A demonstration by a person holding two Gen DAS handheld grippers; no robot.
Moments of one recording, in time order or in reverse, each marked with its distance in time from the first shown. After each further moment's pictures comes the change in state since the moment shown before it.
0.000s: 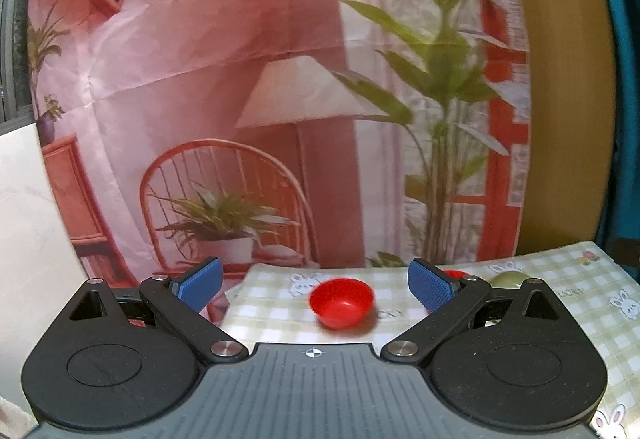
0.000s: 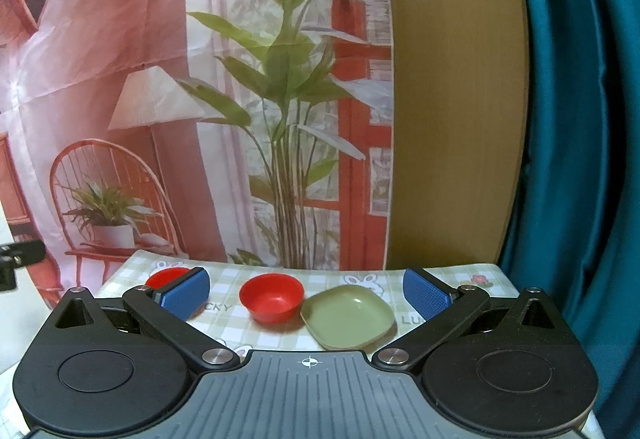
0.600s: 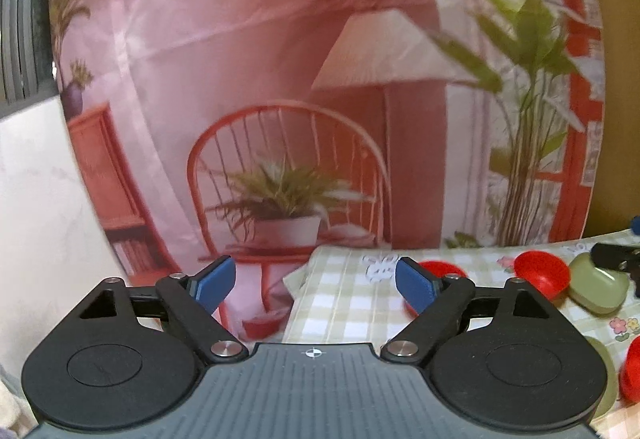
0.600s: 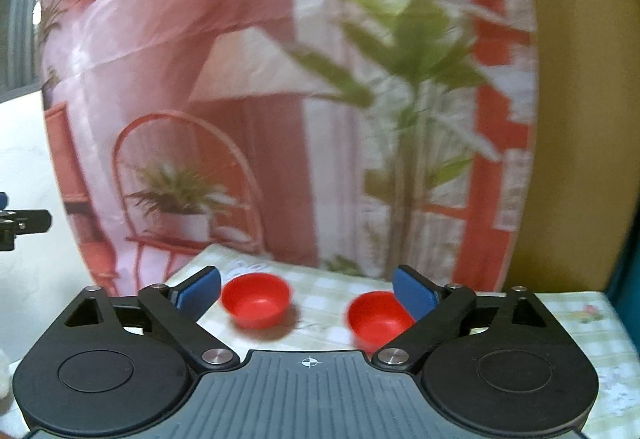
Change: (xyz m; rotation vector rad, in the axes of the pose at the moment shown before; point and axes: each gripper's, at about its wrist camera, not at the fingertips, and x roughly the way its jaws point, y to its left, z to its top) left arm 0.074 0.102 -0.017 -0.014 0.080 0.076; right arm 0.109 0.104 -0.005 -0.092 0.024 0.239
